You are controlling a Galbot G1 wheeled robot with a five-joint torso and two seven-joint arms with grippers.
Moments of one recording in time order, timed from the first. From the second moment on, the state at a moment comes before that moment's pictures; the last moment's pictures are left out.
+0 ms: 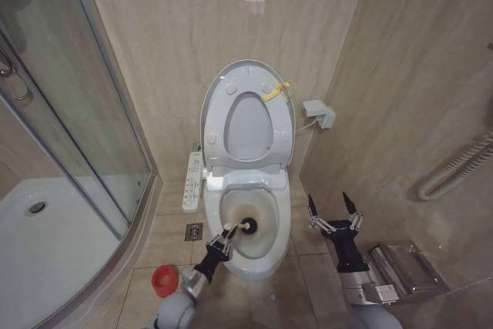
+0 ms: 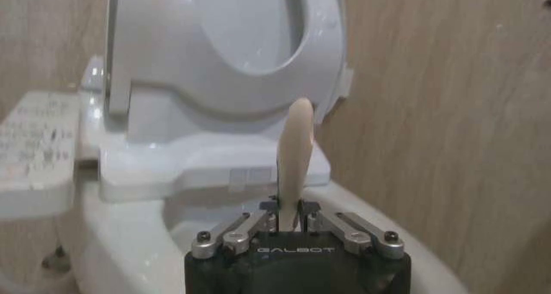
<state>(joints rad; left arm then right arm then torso) 1.15 -1.15 0.04 -1.53 -0.40 -0.36 0.11 -1.55 1.29 0.54 2.00 0.27 0.51 0.05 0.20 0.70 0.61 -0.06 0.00</state>
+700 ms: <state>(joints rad) 1.11 -1.20 0.05 -1.45 -0.40 -0.34 0.11 -1.54 1.30 0.53 2.00 0.27 0.51 0.05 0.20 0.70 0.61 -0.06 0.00</state>
